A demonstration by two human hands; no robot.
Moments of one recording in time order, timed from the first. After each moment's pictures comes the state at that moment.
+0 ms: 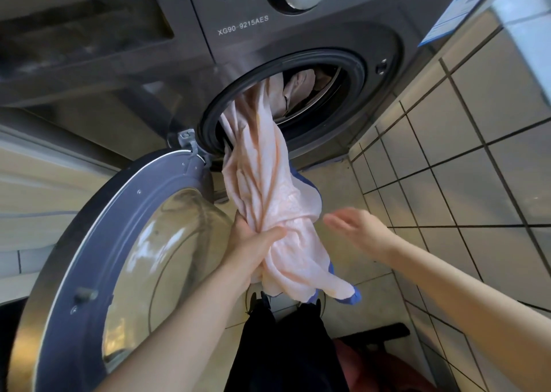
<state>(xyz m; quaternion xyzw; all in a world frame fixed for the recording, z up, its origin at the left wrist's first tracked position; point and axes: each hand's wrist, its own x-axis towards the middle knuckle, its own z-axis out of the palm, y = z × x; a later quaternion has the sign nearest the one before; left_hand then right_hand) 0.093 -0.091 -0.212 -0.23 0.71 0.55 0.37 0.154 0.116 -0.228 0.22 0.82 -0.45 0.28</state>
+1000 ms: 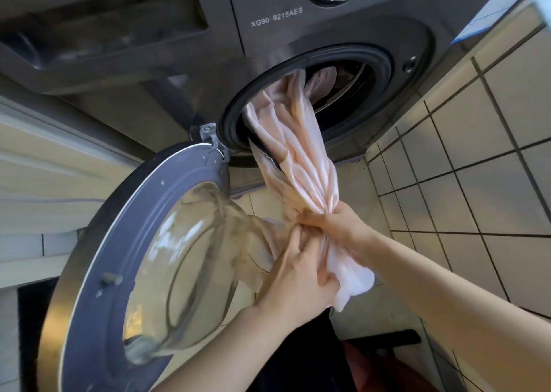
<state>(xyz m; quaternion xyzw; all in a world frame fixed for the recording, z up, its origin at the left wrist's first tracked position) 0.146 -0.078 -0.184 0.23 0.88 0.32 0.27 0.119 0.053 -0.214 0.36 0.60 -0.66 0.26</state>
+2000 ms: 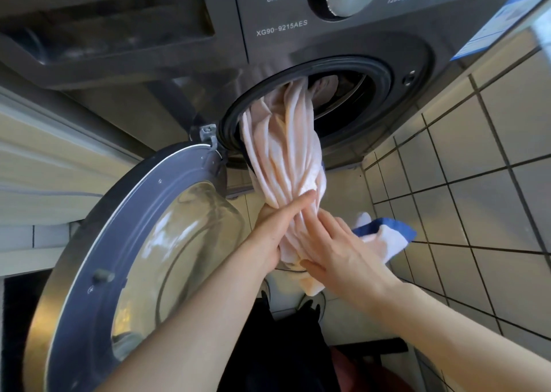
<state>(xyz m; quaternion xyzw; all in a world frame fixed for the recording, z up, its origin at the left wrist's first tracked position) 0.076 -0.064 -0.199 -0.28 0.59 0.62 0.43 0.161 0.058 -0.192 -0.08 0.96 -0.25 0.12</state>
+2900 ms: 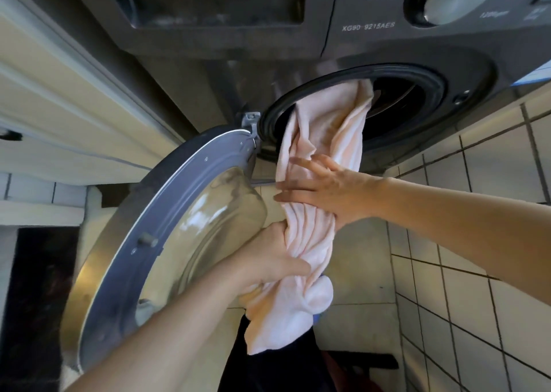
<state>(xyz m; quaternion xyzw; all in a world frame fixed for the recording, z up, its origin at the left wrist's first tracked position) 0.093 -0.131 -0.164 0.02 0.79 0.40 0.47 0.021 0.057 -0.217 -0.47 0.85 0.10 0.21</state>
